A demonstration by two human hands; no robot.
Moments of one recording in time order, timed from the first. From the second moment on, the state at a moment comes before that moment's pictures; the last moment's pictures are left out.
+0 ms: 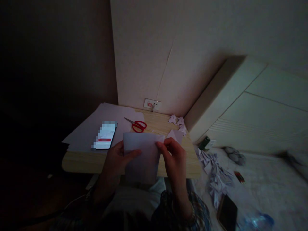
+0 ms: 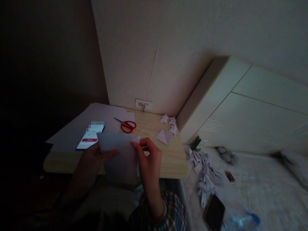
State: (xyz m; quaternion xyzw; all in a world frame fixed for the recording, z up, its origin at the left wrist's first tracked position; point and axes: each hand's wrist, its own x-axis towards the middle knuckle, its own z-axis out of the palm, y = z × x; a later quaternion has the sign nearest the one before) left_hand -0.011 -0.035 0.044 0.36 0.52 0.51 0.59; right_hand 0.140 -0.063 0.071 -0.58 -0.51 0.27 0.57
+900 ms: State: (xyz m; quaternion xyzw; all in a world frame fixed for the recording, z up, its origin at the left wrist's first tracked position) left_hand -0.006 -0.039 0.041 0.31 0.53 0.51 0.61; right_hand 0.142 -0.063 0.072 -0.57 -0.51 0.35 0.55
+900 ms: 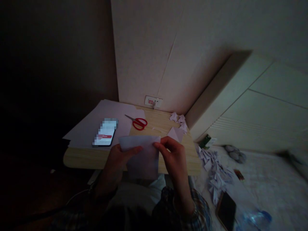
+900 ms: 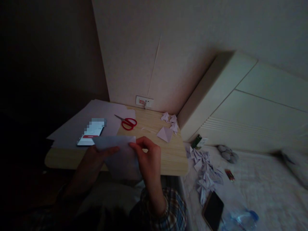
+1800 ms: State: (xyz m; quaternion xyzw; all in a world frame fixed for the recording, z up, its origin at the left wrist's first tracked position) left_hand -0.009 -0.036 0.044 0.42 0.51 0.48 0.58; right_hand 0.145 -0.063 0.071 -0.57 -0.51 0.31 0.57
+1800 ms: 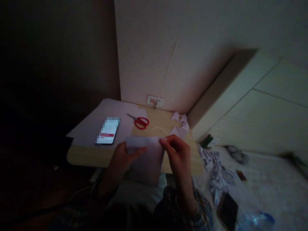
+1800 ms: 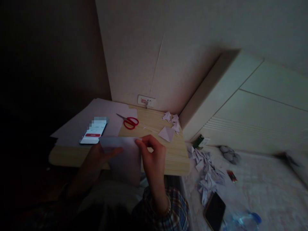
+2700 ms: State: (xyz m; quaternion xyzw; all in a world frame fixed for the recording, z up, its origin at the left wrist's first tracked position) left_hand -0.035 -0.031 0.049 0.63 0.47 0.60 0.16; right_hand 0.146 -0.068 0.070 -0.56 -0.52 0.27 0.58
